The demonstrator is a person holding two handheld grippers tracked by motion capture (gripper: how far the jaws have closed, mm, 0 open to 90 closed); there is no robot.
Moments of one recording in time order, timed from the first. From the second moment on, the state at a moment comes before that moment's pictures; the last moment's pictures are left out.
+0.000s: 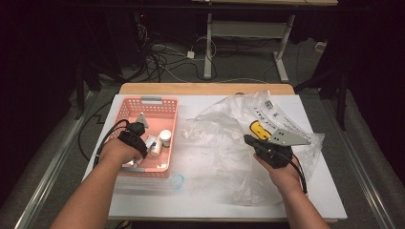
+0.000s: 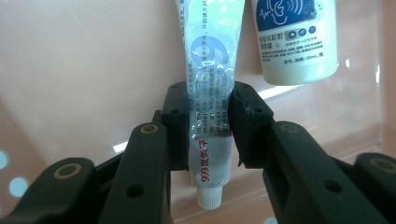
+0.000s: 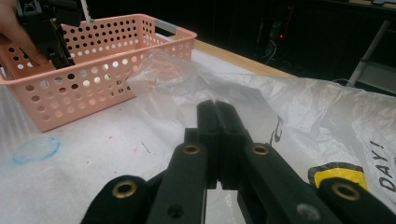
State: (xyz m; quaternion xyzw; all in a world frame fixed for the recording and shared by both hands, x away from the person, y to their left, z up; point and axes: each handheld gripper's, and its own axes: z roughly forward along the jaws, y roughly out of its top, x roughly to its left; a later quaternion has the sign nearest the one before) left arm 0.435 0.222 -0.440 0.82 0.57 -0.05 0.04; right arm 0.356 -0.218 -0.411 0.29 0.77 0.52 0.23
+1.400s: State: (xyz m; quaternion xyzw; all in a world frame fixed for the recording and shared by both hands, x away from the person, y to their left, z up) left arm 0.375 0.232 -0.411 0.81 0.51 0.08 0.28; right arm 0.355 -0.219 -0.411 0.29 0.77 0.52 0.23
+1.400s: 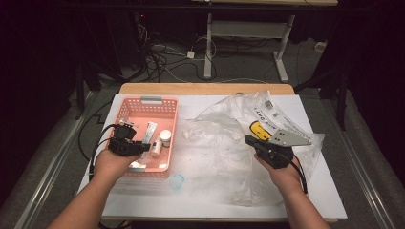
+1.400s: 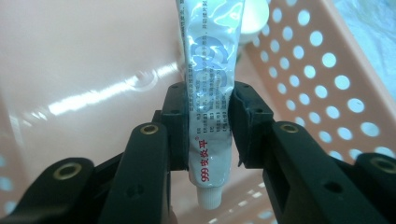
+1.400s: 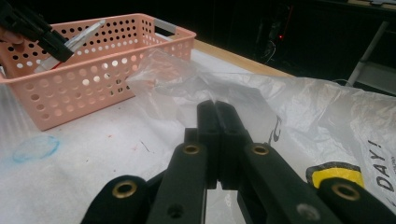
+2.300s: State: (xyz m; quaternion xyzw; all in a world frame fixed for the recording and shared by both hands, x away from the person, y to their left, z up) left arm 0.341 0.229 -0.412 0.77 0.47 0.16 0.41; right arm 0.352 -0.222 -0.407 0.29 0.76 0.52 0.24
